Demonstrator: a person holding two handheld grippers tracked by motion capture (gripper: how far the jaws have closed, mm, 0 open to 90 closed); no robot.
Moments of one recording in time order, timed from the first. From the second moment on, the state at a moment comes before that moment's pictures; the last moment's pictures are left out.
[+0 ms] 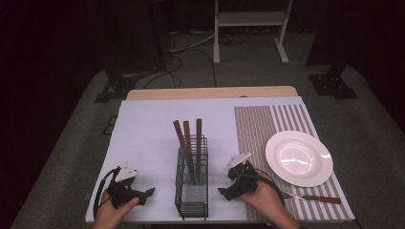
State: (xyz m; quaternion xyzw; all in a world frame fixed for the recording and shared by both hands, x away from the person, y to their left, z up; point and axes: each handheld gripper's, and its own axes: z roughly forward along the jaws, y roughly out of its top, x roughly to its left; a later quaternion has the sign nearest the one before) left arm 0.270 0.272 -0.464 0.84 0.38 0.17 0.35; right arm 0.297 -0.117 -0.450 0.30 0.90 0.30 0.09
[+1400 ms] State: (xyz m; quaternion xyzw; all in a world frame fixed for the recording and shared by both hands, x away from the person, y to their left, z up) left arm 0.270 0.272 -0.464 0.84 0.38 0.17 0.35; right arm 0.340 -0.136 -0.394 0.31 0.86 0.39 0.08
